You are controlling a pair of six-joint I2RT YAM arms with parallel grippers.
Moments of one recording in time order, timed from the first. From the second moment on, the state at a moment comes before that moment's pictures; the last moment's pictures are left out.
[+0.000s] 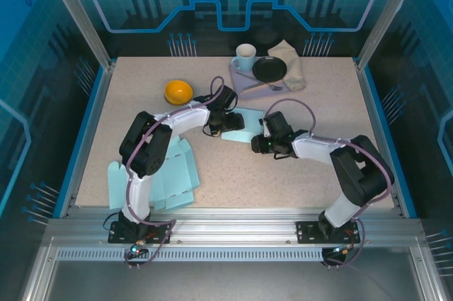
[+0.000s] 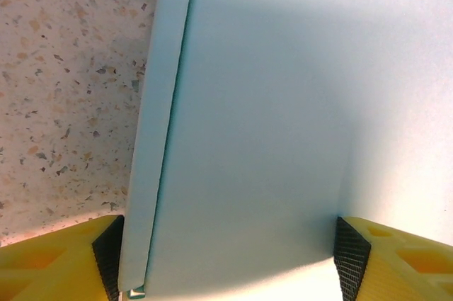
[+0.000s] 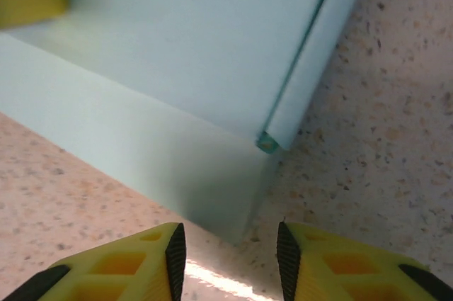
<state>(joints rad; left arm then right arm) -0.55 2.06 1.47 -0.57 0.10 -0.72 0.51 1.64 0.79 -0.14 -0.08 0.40</state>
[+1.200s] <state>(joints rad) -0.55 2.10 1.53 -0.65 0.15 -0.91 0.51 1.70 0.80 0.06 0.00 0.44</state>
